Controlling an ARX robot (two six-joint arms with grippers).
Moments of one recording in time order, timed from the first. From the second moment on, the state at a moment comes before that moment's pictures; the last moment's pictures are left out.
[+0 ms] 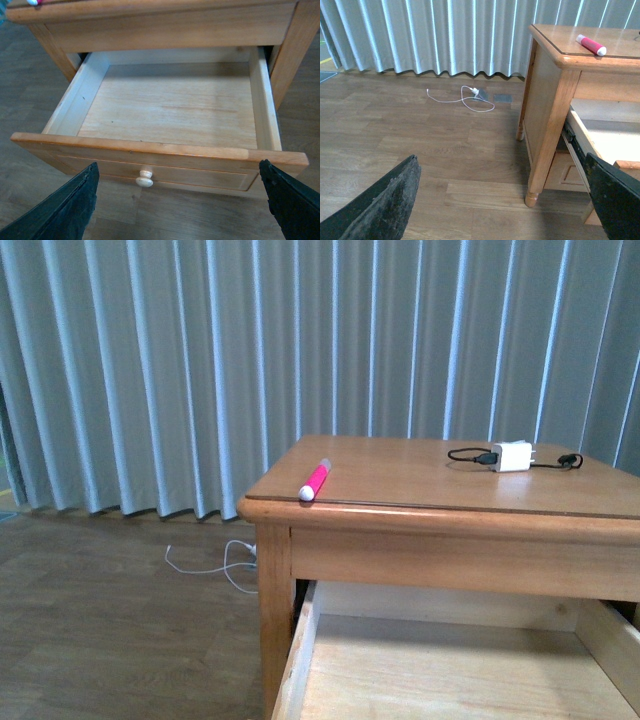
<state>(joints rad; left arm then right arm) 0.00 0.00 0.02 0.00 0.00 0.00 0.25 0.59 0.38 -0.19 0.07 0.21</state>
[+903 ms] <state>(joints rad) 0.00 0.00 0.02 0.00 0.00 0.00 0.16 0.11 0.12 -0.02 0.16 0.01</state>
